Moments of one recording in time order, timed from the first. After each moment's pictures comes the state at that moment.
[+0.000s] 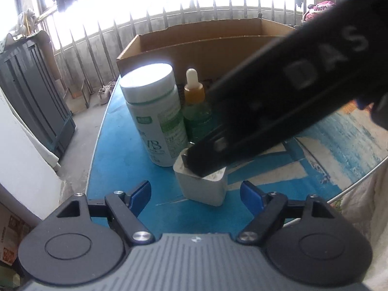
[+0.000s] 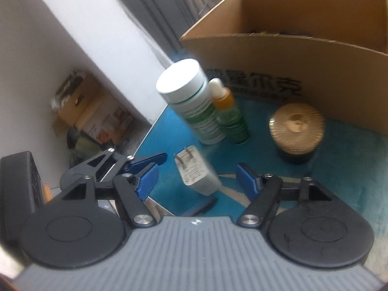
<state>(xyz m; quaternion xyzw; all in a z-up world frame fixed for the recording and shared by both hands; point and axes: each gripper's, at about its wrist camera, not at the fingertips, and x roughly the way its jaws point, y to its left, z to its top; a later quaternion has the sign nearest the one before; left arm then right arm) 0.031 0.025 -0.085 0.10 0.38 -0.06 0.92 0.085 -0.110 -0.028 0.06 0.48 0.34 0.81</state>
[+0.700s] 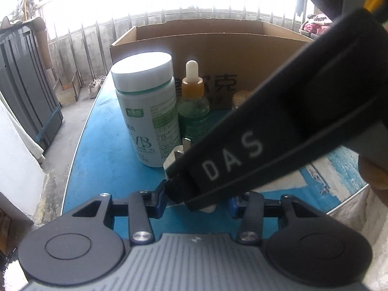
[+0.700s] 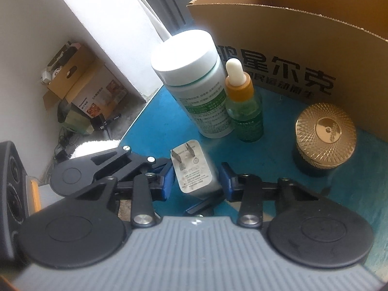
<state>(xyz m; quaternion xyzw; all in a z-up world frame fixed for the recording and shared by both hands) 0.042 0.031 -0.097 0.05 0.38 -0.08 0.92 0.101 -0.072 -0.055 0.00 0.50 0.35 0.79</state>
